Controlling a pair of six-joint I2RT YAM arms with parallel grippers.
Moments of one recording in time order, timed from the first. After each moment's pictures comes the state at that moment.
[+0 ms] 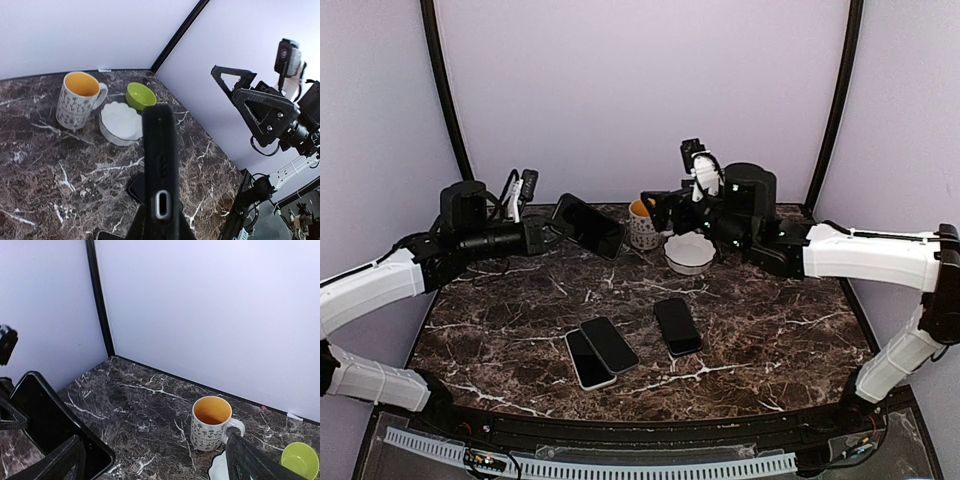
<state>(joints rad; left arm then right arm) -0.53 1.14 0.85 0.00 0.44 -0.47 0.93 1.52 1.16 0.26 0.25 0.10</state>
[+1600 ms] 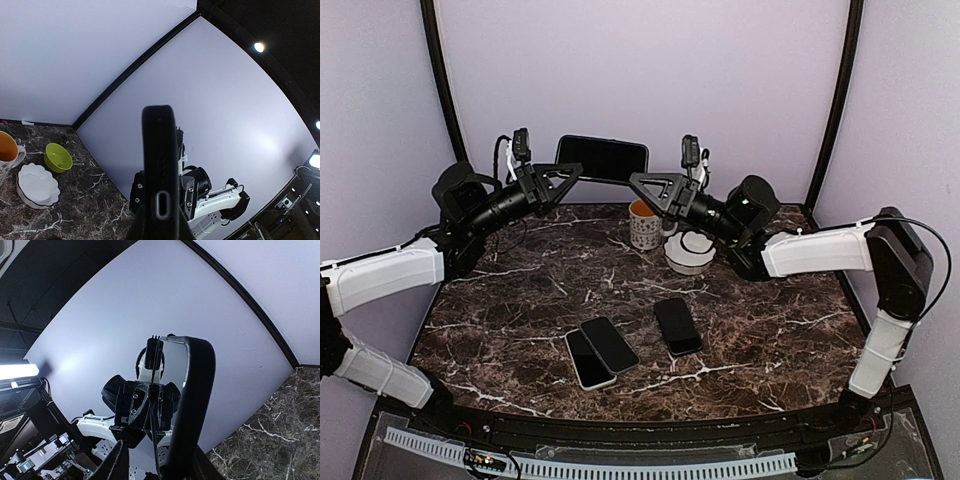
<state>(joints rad) -0.54 1.29 0.91 0.63 0.52 -0.97 0.78 1.77 1.12 1.12 -0.56 1.01</state>
